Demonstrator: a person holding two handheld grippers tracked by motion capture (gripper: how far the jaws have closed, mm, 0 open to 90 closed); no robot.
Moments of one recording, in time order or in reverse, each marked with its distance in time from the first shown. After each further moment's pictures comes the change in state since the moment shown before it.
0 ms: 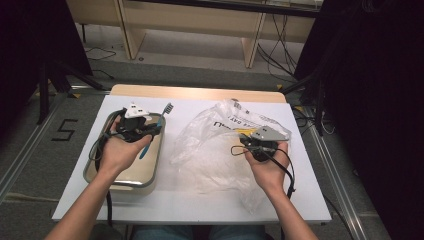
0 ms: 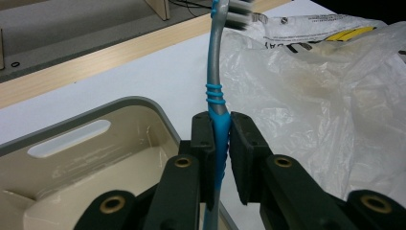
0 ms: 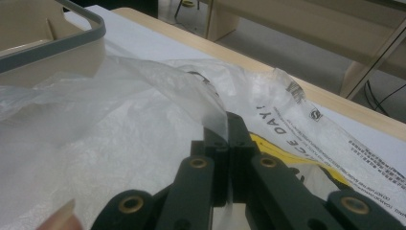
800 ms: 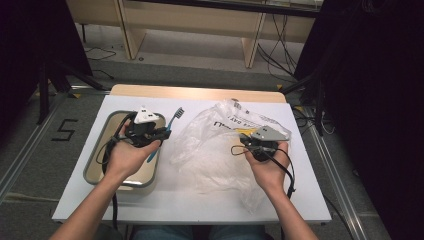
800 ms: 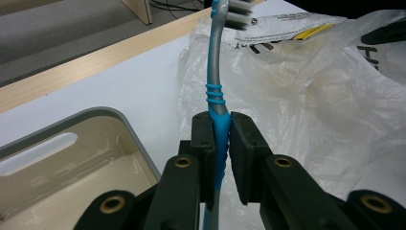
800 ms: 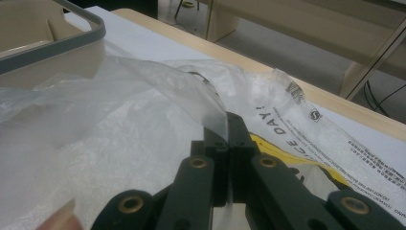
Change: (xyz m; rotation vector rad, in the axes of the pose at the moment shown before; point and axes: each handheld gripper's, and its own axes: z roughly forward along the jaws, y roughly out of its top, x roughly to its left) left arm -0.026 0.003 0.000 -0.006 -0.055 0.051; right arm 0.000 0.000 0.000 -0.004 -0.001 0.001
